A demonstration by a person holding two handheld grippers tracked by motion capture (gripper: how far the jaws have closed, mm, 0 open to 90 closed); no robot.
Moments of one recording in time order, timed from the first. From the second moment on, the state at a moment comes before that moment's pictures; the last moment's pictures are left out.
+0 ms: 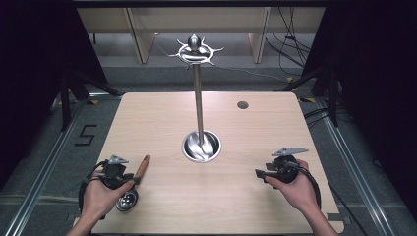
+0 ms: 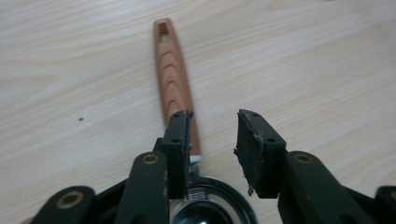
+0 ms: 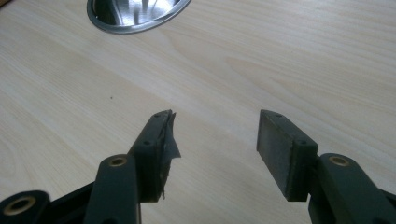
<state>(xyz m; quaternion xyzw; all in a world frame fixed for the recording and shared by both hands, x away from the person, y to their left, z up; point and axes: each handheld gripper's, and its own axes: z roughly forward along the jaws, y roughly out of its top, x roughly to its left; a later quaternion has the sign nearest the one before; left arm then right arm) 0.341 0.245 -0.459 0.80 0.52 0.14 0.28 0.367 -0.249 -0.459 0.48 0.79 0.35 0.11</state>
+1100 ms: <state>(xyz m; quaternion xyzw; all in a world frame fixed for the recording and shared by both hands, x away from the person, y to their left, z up) 0.415 0.215 -0.477 0.83 0.52 0.10 0.16 0.367 -0.245 -0.460 0.48 0.80 0.35 0.10</state>
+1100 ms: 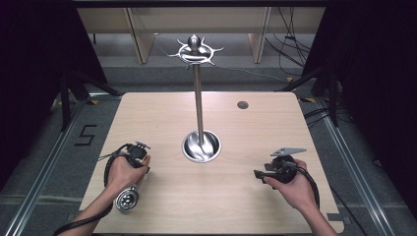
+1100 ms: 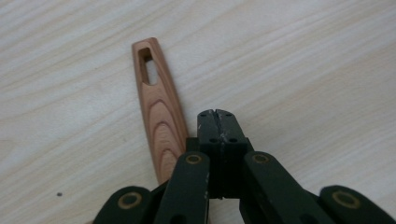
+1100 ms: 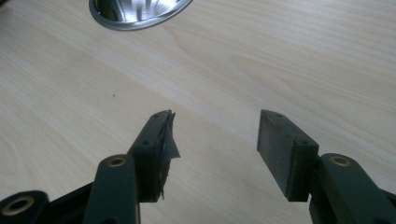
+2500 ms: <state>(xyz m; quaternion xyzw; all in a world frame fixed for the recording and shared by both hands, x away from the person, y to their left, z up) 0.390 0.239 -0.457 0.78 0.59 0.13 0.18 0.367 -0.252 -0.456 0.49 0.81 0.33 0.09</state>
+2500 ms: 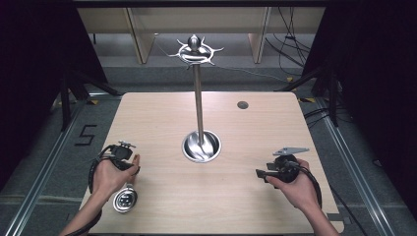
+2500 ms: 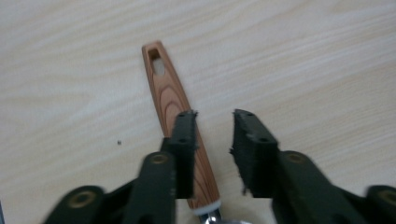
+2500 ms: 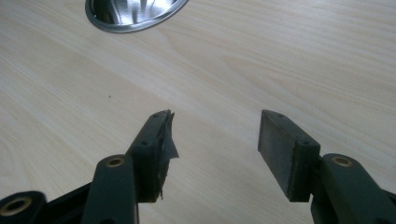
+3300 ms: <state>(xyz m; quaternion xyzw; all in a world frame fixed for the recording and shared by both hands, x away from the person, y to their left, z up) 0.394 0.250 -0.466 0.76 0.64 0.05 0.11 0.366 -0.252 -0.454 0.50 0.80 0.32 0.08</state>
